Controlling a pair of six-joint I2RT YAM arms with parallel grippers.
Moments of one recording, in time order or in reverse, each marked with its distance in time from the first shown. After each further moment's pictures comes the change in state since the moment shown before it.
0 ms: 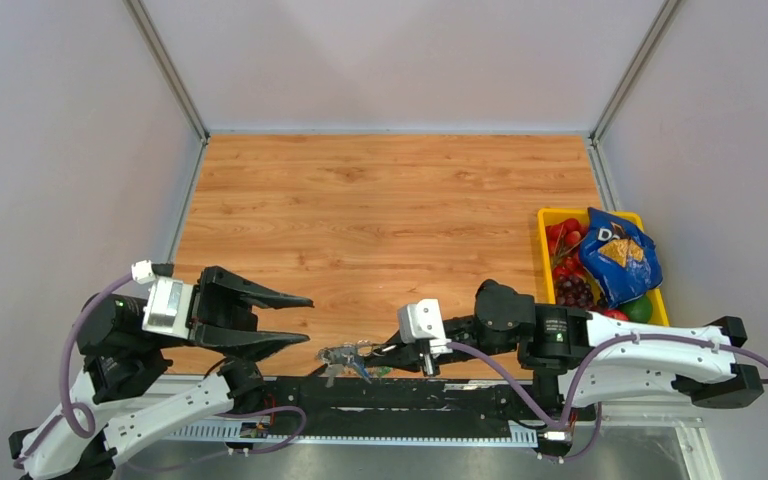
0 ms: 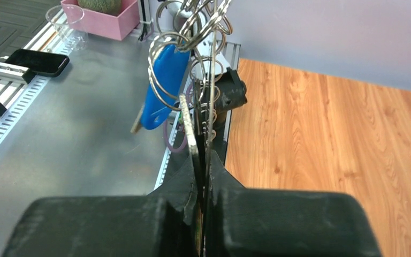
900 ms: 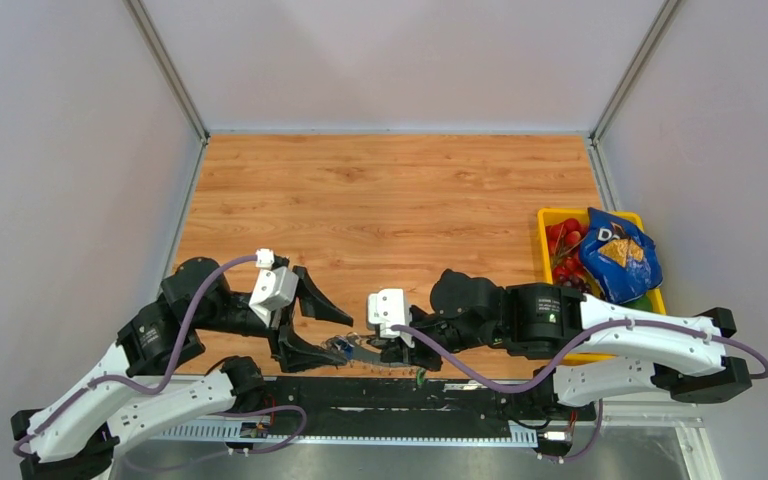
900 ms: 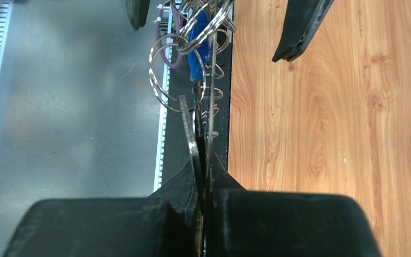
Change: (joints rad) left arm 0.000 0.167 0.003 -0.377 0.103 0.084; right arm -0.018 0.194 0.328 -0.605 0.101 0.073
